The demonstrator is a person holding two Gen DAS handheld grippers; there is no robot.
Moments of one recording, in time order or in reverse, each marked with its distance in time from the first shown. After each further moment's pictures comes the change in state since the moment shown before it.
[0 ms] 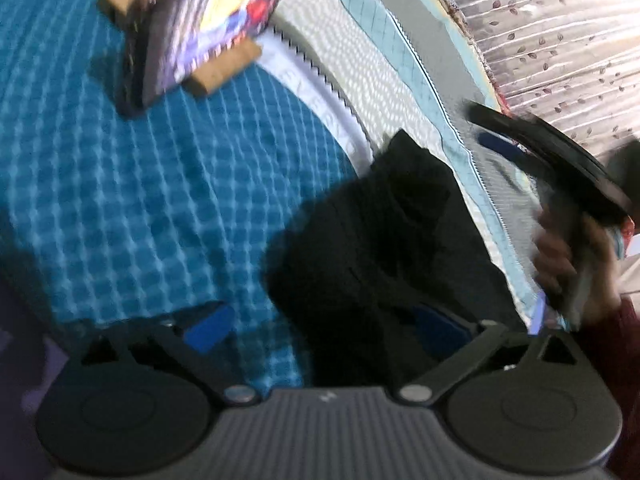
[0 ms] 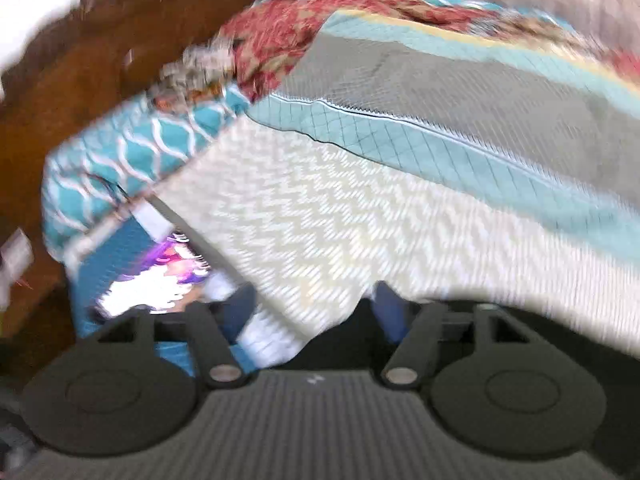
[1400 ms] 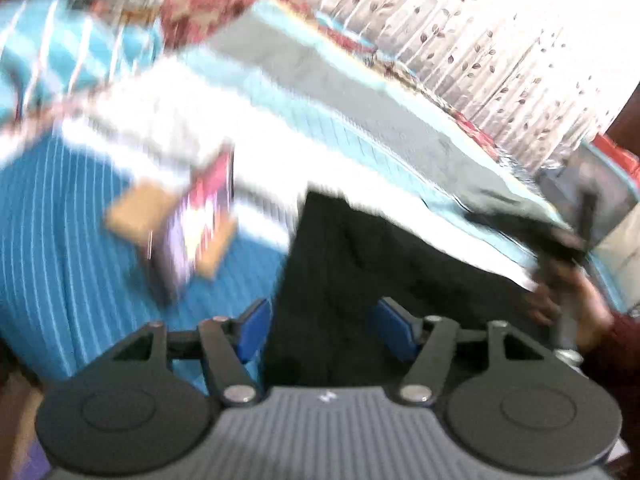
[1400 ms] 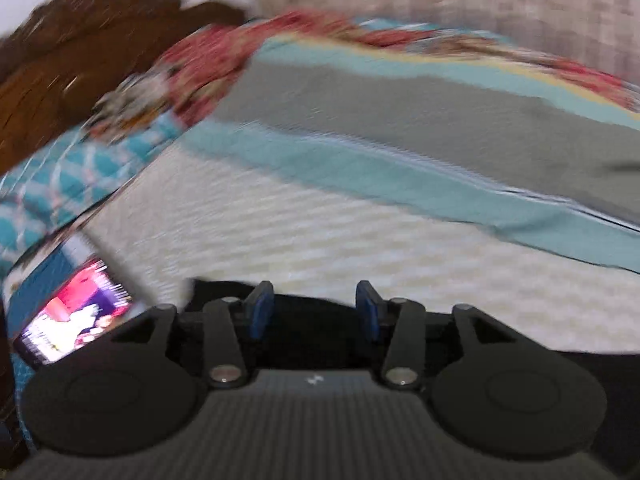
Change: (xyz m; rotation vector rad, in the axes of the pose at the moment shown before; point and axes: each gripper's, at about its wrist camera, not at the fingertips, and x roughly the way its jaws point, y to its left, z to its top) left arm -0.064 -0.074 0.012 0.419 -0.305 0.191; right arm -0.059 -0.092 -0.067 0.234 -0.206 -0.188
